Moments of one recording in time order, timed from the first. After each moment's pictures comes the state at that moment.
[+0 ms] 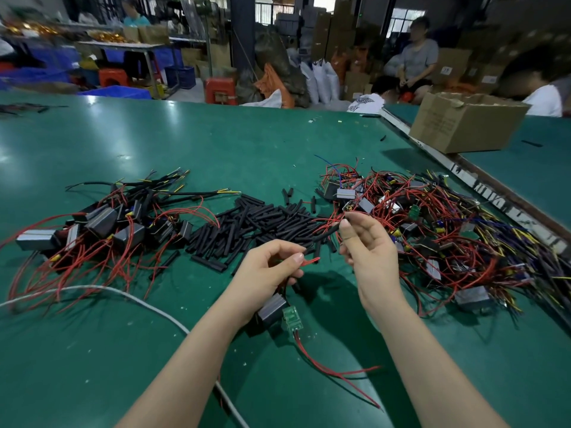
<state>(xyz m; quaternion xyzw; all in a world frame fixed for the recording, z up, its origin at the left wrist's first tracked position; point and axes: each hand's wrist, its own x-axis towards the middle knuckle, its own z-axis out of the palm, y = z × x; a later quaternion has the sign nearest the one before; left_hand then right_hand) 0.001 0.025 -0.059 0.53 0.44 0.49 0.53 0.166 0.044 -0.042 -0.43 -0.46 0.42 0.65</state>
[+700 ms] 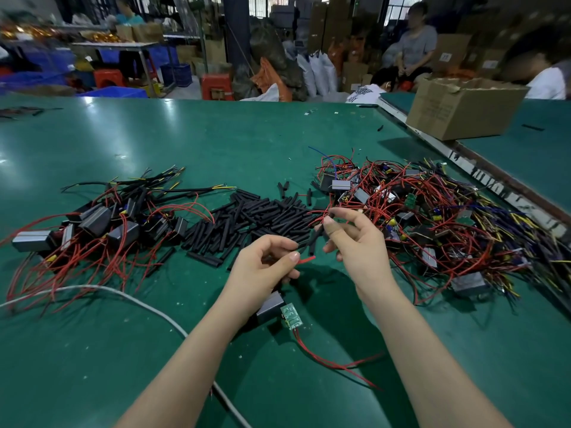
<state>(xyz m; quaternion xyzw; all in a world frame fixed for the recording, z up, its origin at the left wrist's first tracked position) 0.006 0.017 -0.065 0.53 0.44 0.52 0.50 0.167 0.039 -0.039 -0.46 -0.51 0.43 0.59</state>
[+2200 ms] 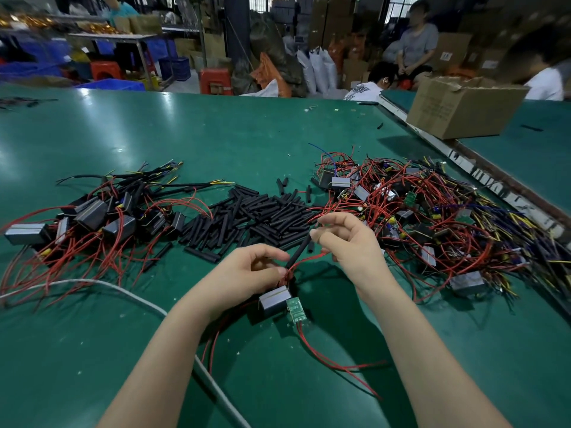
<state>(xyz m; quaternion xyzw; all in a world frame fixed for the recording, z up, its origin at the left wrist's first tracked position) -0.021 0.015 -0.055 0.57 0.49 0.36 0.56 0.168 0.044 -0.045 -0.48 -0.54 0.46 0.52</state>
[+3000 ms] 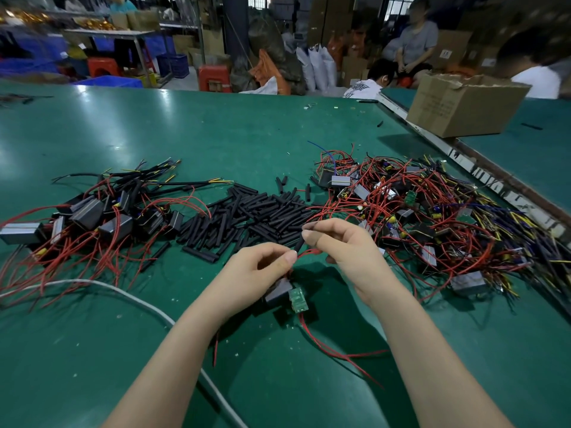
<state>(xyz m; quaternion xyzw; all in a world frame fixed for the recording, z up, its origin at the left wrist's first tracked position) -0.007 0.015 -0.056 0.66 0.50 0.39 0.41 0.167 0.034 -0.033 -0.45 -0.56 0.51 0.48</state>
